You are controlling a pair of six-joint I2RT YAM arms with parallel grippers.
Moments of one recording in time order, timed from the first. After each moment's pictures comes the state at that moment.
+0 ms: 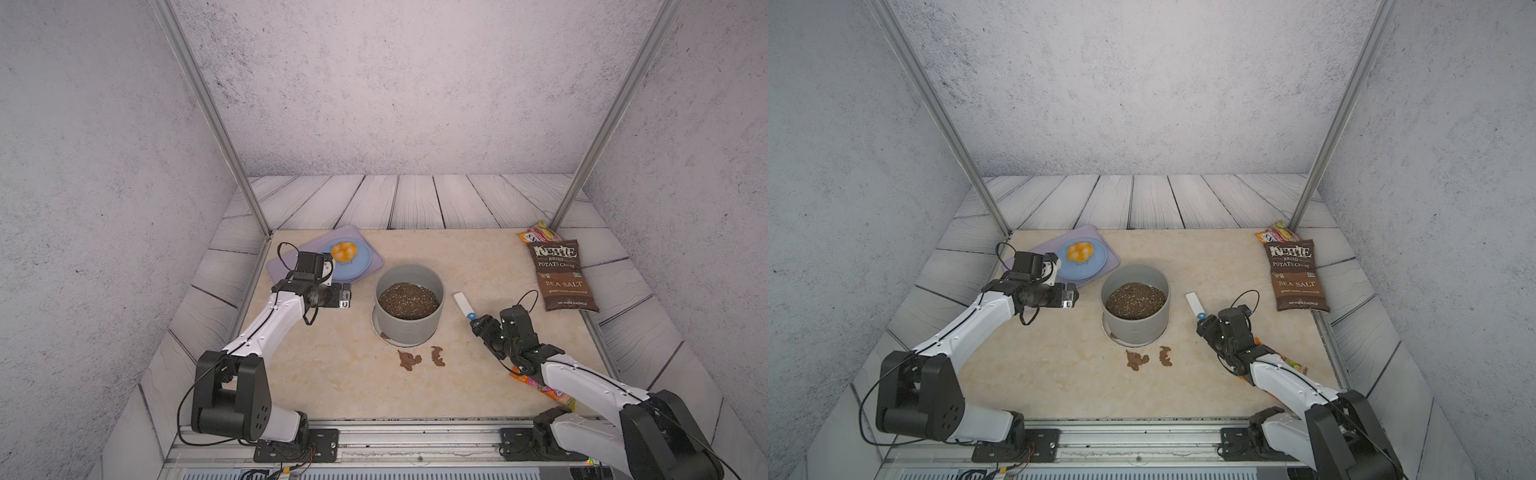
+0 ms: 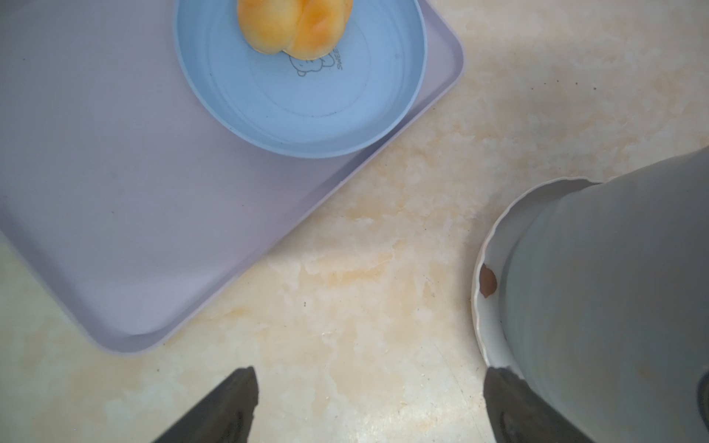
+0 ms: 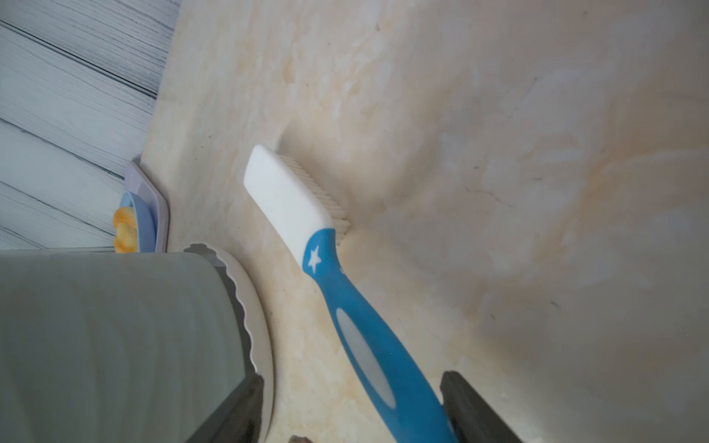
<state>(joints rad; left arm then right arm) -0.16 1.43 1.03 -0.55 0.12 -0.09 0.37 1.13 0.38 -0.04 -0.05 1.05</state>
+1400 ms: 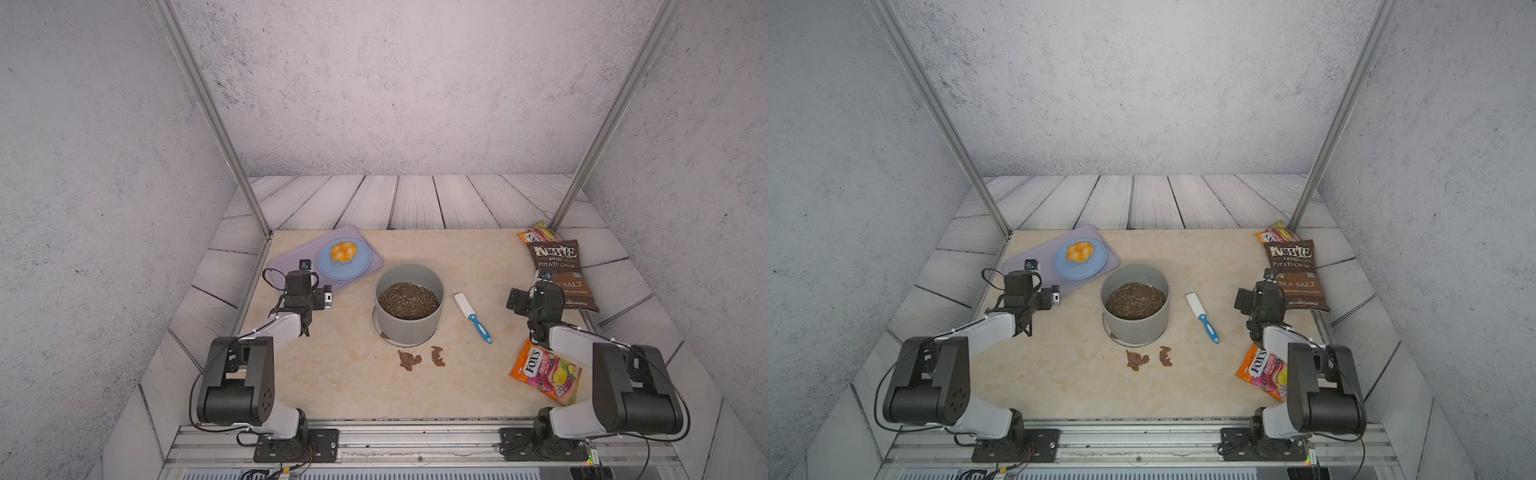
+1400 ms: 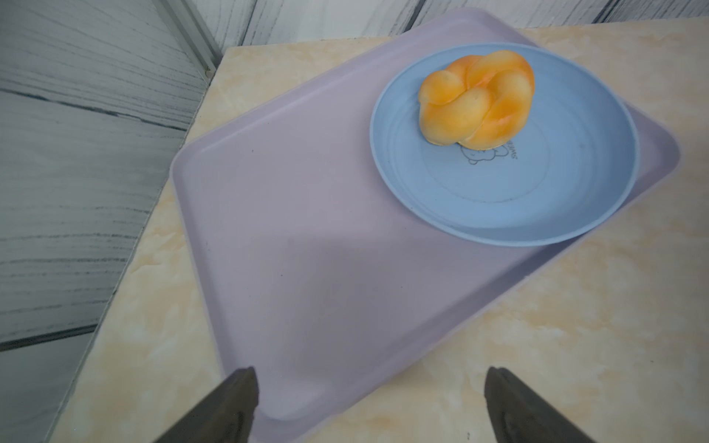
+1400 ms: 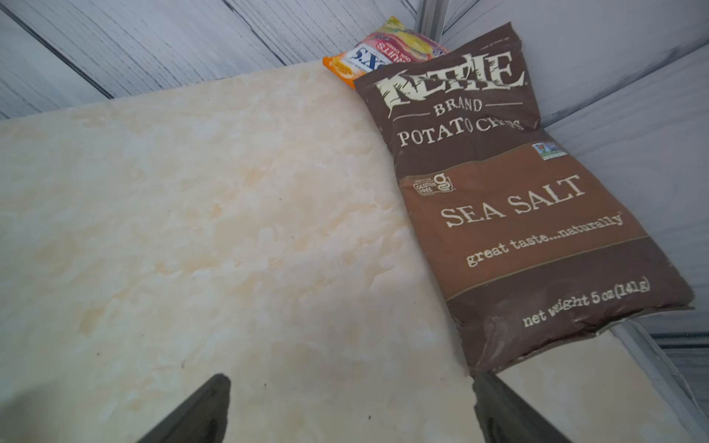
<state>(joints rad) -0.03 1.51 0.69 0.16 -0.13 0.00 -0.03 1.46 0.54 0.35 0.19 0.13</state>
